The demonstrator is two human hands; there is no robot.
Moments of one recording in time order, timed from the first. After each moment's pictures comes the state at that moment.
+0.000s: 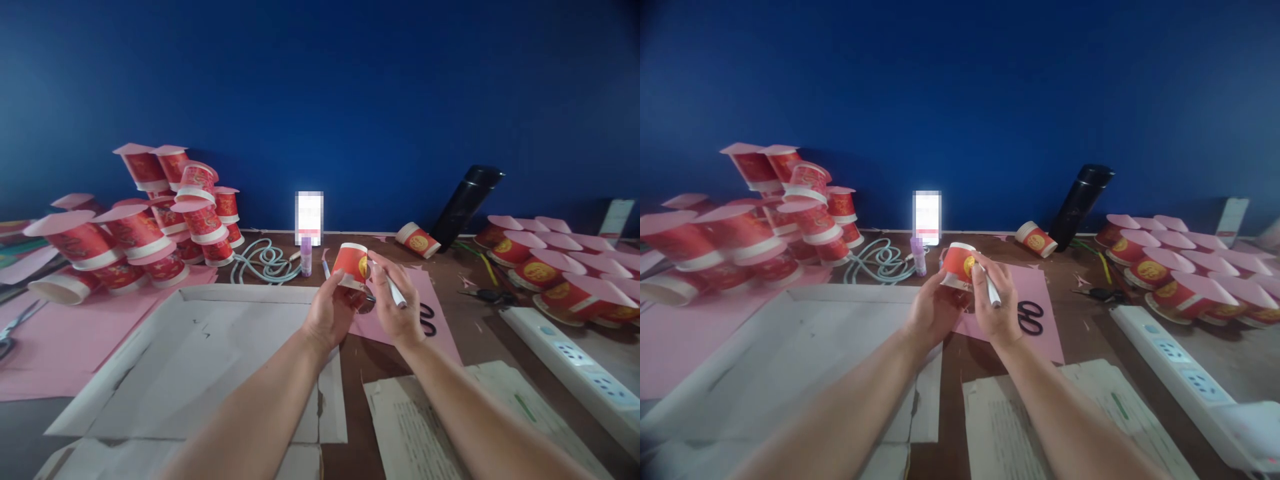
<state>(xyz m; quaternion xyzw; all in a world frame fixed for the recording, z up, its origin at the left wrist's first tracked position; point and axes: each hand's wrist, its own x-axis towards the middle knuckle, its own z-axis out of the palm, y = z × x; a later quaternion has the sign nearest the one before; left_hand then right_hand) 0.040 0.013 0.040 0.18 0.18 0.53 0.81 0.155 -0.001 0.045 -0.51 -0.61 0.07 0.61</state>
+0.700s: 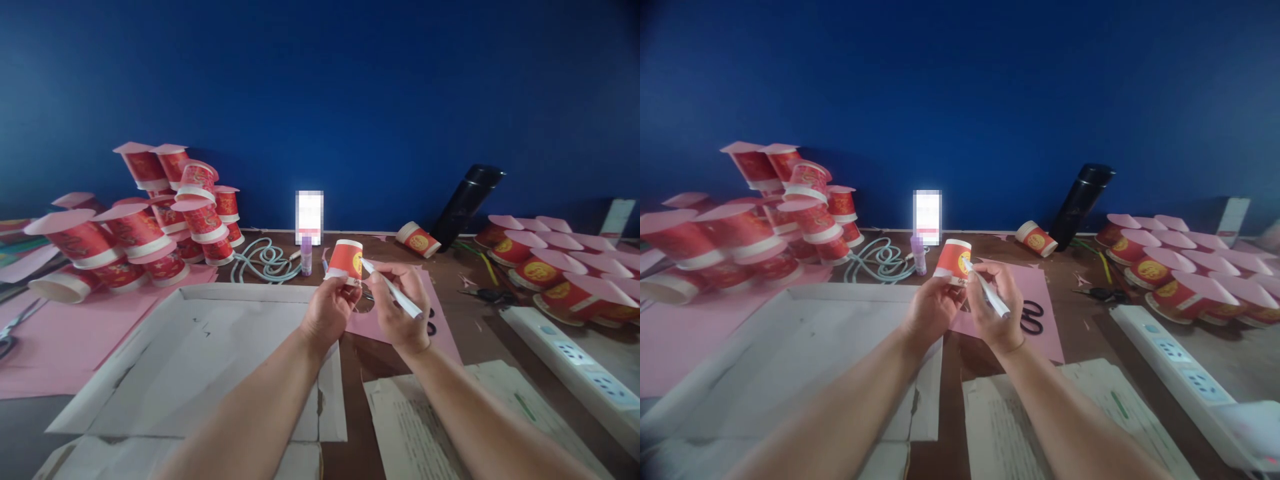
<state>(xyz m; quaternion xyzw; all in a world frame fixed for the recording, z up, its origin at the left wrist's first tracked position) 0.041 0.019 0.036 0.14 0.20 0.56 0.79 0.152 -0.010 0.045 -0.50 -0.59 0.07 0.64</state>
